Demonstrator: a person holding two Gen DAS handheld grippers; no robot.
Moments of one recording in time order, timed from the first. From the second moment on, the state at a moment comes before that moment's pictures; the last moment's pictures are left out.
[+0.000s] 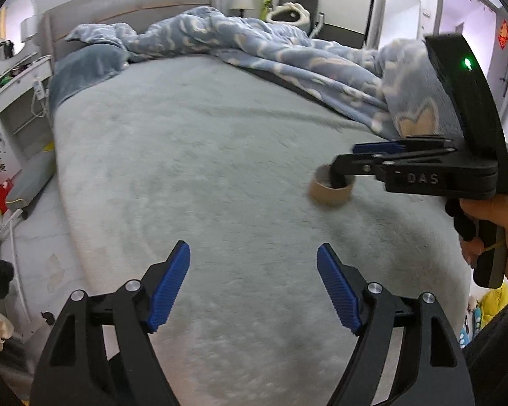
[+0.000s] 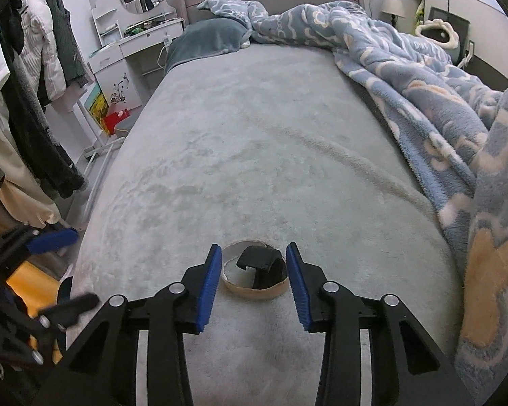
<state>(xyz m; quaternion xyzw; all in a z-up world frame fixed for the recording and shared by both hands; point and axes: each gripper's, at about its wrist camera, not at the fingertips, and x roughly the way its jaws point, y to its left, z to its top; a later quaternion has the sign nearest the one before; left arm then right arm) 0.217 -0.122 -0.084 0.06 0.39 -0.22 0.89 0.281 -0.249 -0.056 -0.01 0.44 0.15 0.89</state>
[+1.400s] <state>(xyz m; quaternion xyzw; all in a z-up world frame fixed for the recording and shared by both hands) 0.276 -0.236 -0.126 0.02 0.41 -0.29 0.87 0.293 -0.315 -0.062 0.15 0.44 0.22 0.86</state>
